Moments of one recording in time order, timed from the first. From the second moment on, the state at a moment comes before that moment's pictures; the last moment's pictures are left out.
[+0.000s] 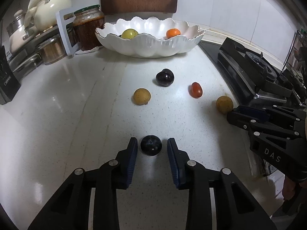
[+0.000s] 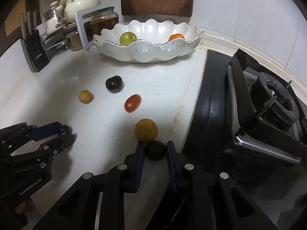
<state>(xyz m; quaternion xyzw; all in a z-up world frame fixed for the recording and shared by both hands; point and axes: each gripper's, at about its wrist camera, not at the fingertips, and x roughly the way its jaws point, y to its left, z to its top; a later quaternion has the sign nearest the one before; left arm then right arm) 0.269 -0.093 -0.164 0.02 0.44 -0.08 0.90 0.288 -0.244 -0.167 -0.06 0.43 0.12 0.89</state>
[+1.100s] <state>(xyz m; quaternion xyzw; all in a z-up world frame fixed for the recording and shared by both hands) 0.259 -0.084 -0.105 0.01 0.37 -0.12 0.92 0.267 -0.235 -0.112 -0.03 0.37 0.12 0.92</state>
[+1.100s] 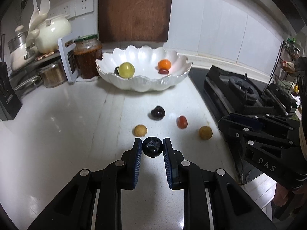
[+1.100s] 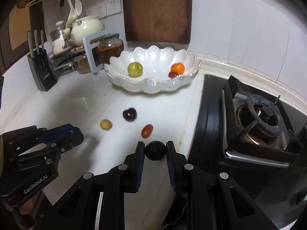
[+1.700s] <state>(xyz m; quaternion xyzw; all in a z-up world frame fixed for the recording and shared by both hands) 0.267 -0.072 -0.055 0.00 0.31 -0.12 0.94 0.270 -0.228 -0.067 -0.02 0.31 0.12 0.94</state>
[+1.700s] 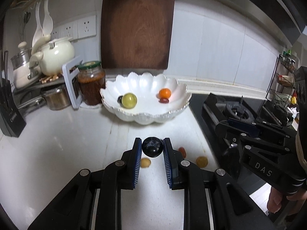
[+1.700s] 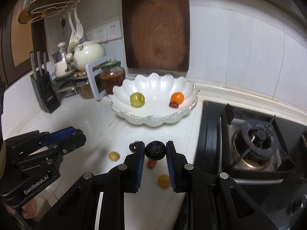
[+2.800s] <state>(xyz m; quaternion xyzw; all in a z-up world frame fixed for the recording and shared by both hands) 0.332 -0.064 -0.005 0.00 0.24 -0.12 0.96 0.333 -0.217 -0.022 0.00 0.25 0.10 0.96</state>
